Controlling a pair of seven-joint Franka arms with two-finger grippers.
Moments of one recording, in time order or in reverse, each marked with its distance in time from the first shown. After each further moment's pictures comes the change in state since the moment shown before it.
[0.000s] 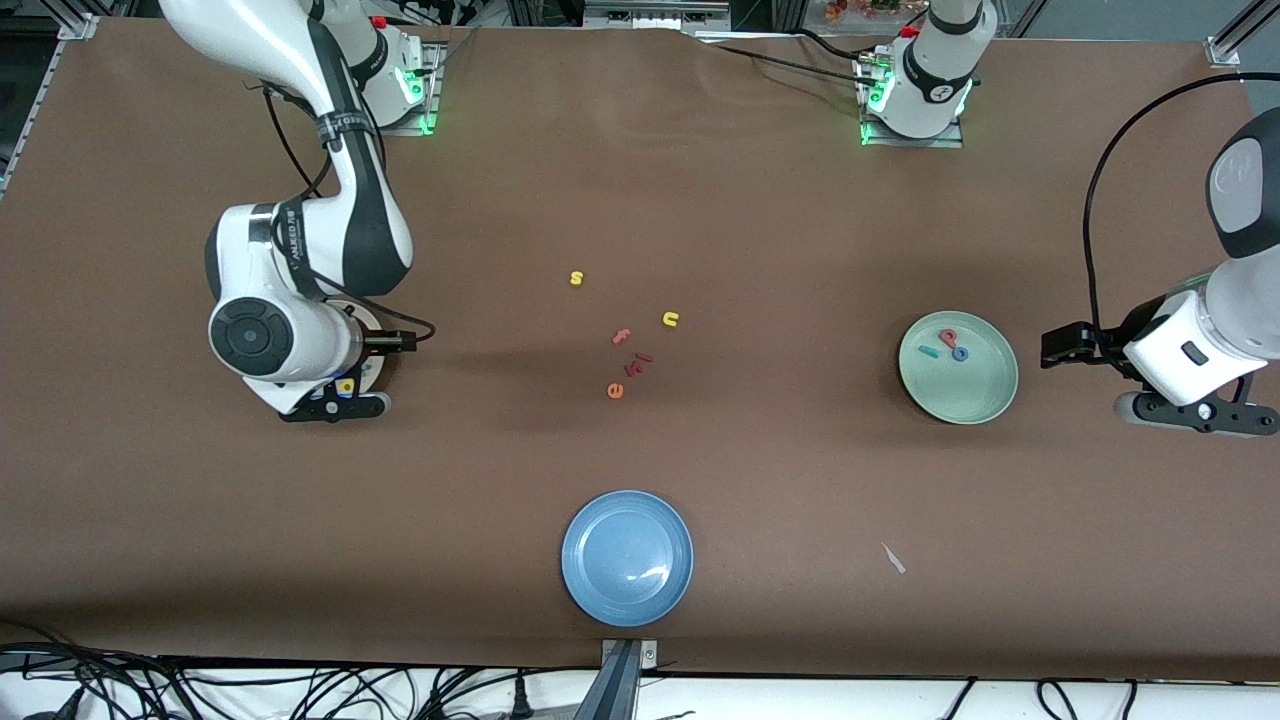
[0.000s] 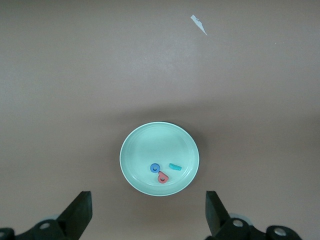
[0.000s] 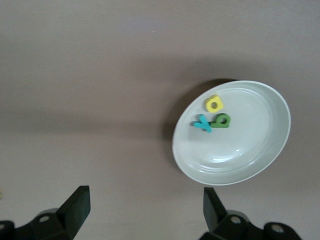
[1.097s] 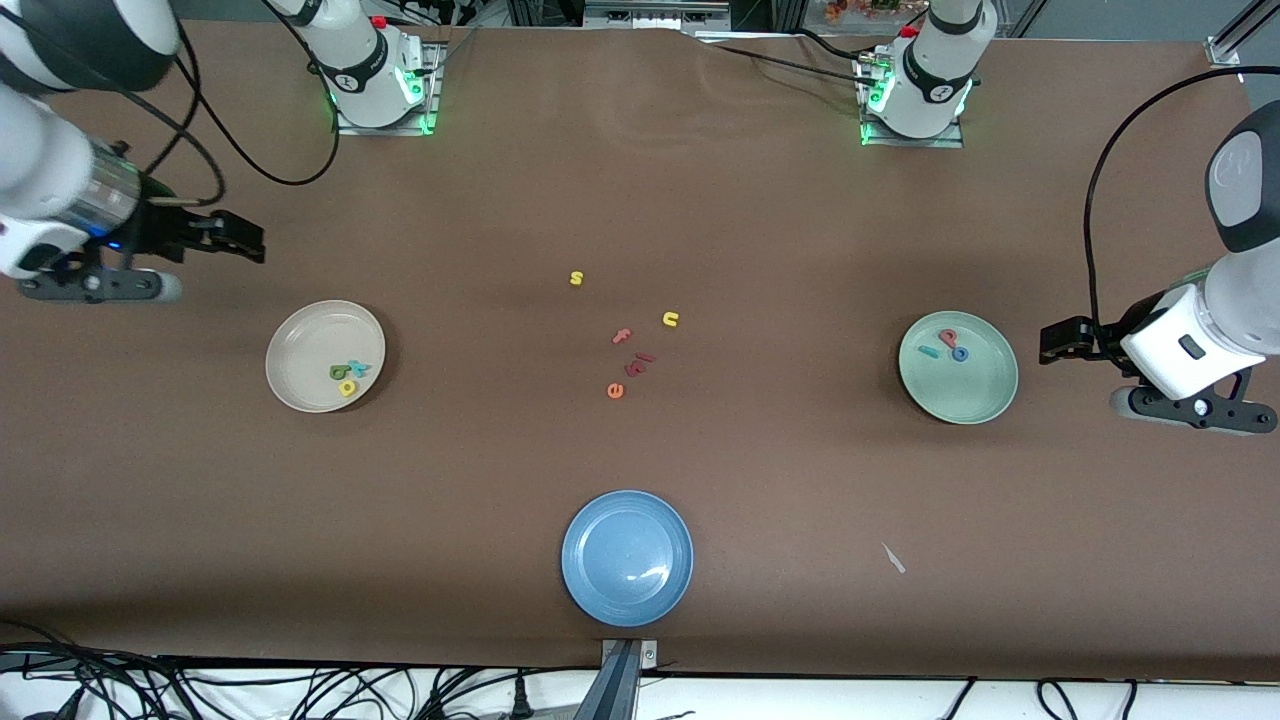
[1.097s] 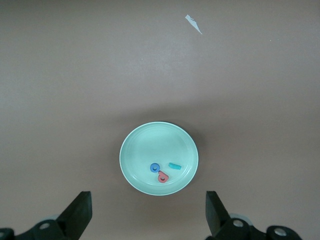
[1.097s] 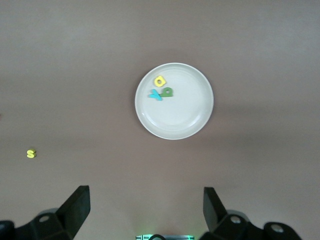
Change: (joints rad) left arm -0.004 -0.006 -0.001 0.000 0.000 -0.002 0.021; right arm -0.493 -0.462 0.345 -0.077 -0.143 -0.168 0.005
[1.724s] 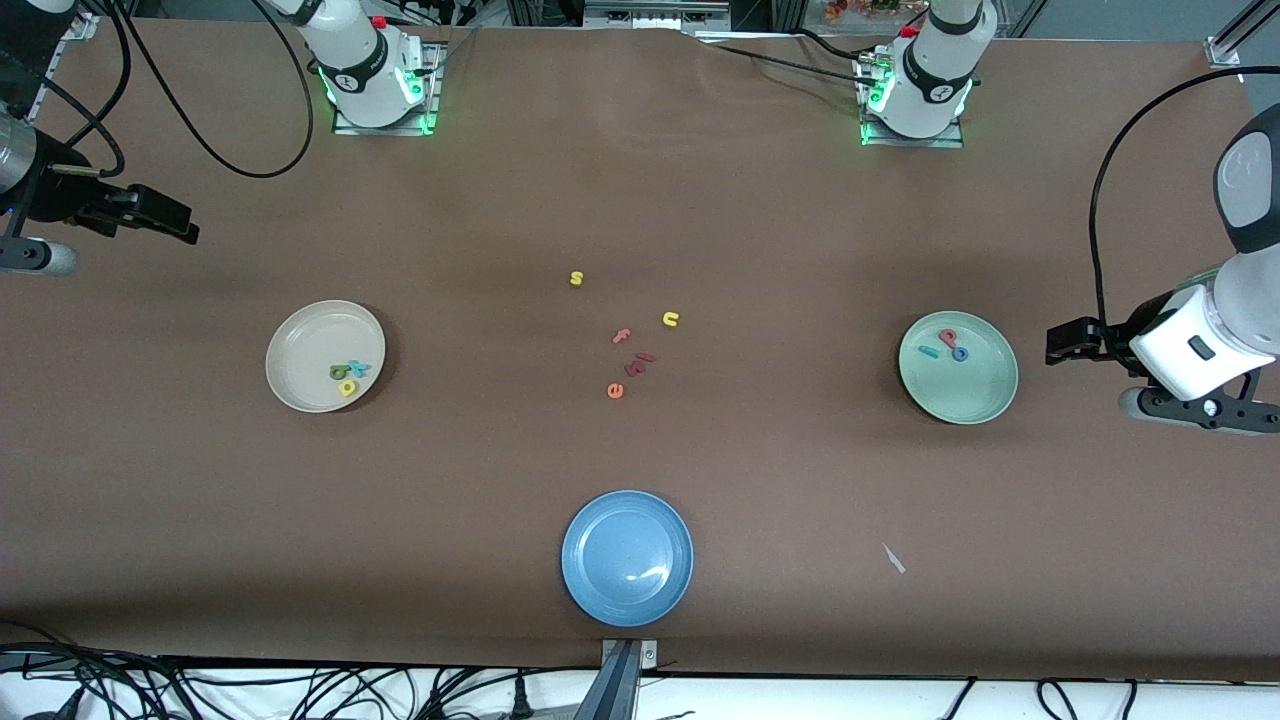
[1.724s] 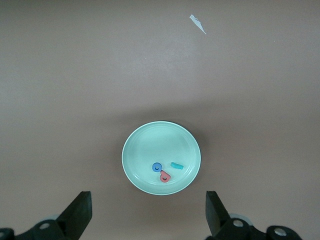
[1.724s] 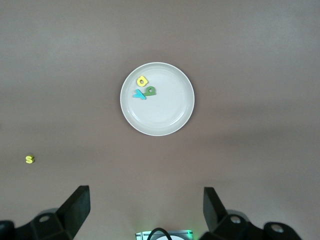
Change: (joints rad) left arm 0.008 0.000 0.003 0.000 0.000 -0.001 0.000; right arm -0.089 -0.039 0.020 0.000 0.007 -0.017 -0.009
